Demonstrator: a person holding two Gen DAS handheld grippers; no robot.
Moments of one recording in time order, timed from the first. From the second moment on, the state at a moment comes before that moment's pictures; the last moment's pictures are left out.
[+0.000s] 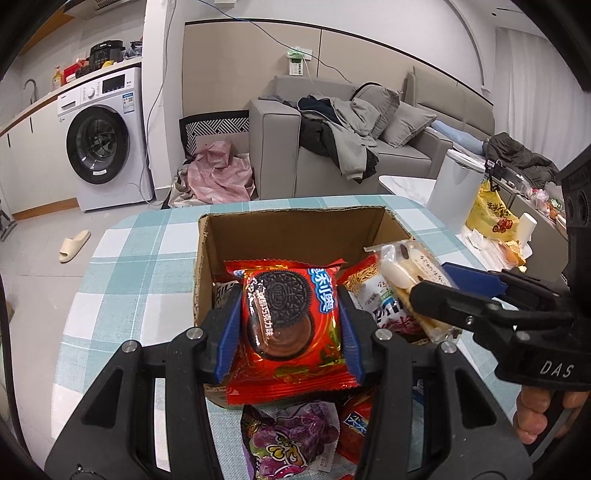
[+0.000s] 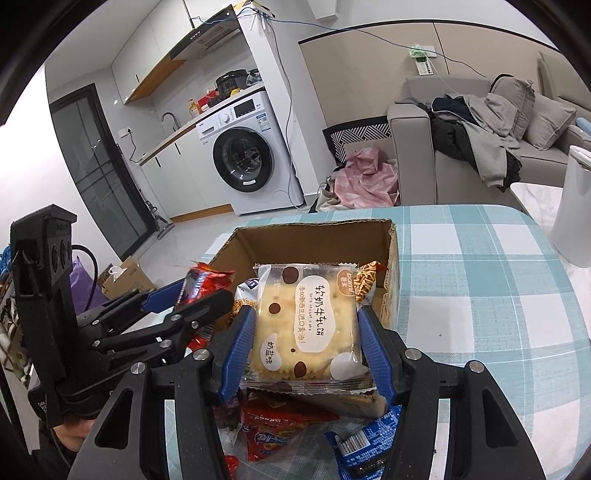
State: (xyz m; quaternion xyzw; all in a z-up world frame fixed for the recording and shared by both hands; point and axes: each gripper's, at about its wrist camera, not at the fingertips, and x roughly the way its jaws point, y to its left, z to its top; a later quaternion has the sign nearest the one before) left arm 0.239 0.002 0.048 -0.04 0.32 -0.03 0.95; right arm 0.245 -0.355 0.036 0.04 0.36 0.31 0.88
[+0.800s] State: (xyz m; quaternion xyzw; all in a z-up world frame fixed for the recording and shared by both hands) left arm 0.223 0.006 0.043 -0.04 0.32 -0.03 0.95; right arm 0.233 -0.366 0.038 0.01 0.34 0.28 0.90
